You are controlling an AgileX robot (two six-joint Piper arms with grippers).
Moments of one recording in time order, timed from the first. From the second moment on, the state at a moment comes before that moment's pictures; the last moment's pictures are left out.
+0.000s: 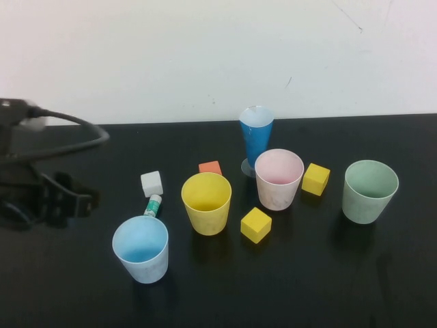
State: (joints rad) right arm -0.08 0.48 -0.52 0.24 0.79 -0.68; left arm -0.06 1.16 -0.87 -0.57 0.70 0.50
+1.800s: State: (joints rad) right arm -0.08 0.48 -0.52 0.25 0.75 -0.68; left arm -0.30 1.81 -1.42 -0.56 0.72 0.66
